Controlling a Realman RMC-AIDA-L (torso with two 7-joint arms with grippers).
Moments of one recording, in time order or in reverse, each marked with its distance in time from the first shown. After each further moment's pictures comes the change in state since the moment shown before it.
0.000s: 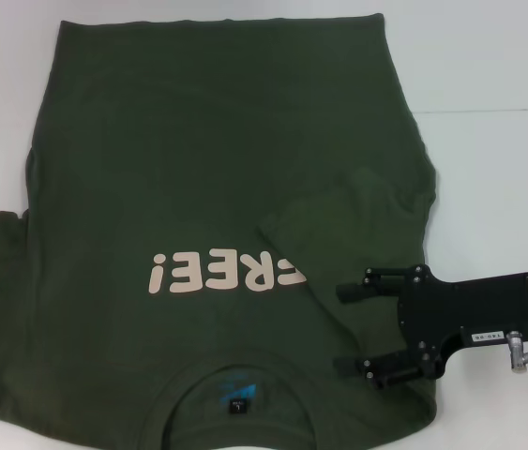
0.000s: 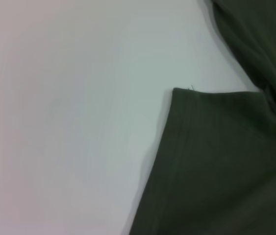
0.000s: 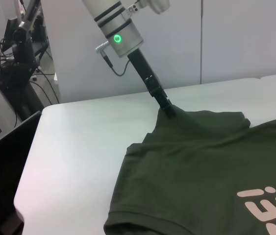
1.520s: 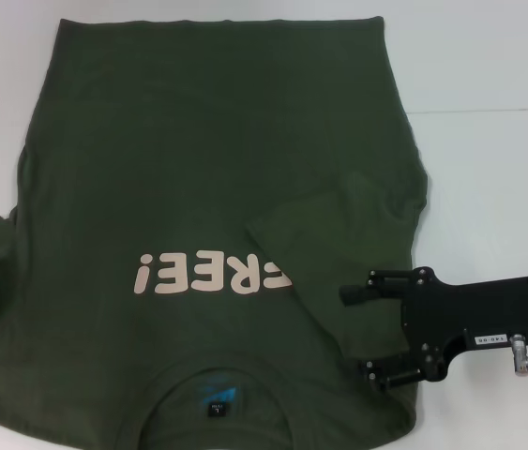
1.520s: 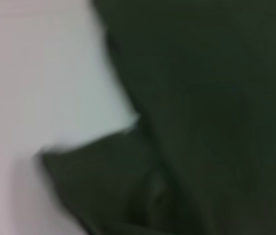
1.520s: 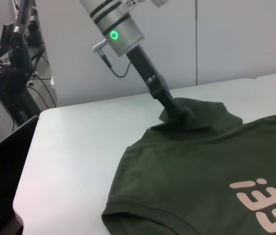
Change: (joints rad) left arm -0.010 -0.122 0.065 0.201 -0.031 0.140 -0.014; right arm -0.010 -0.001 0.009 0.011 0.006 -0.001 0.000
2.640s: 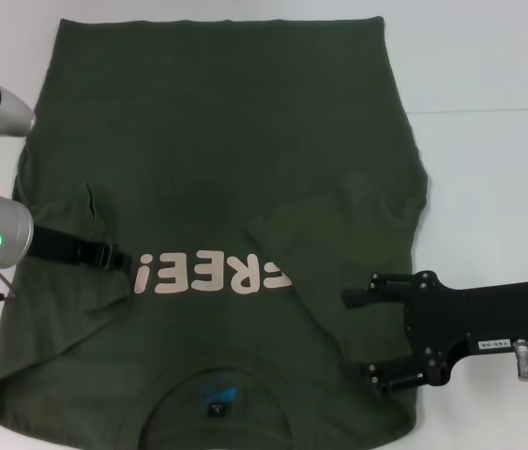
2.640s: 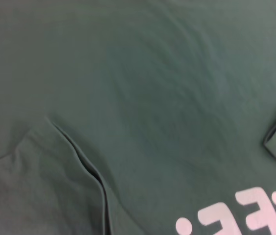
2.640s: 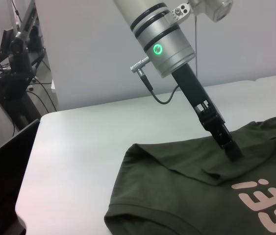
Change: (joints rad) left arm -0.106 0.001 0.317 -0.222 -0.172 -0.146 -0.228; right arm -0.014 0.000 0.000 0.003 0.012 -0.006 -0.005
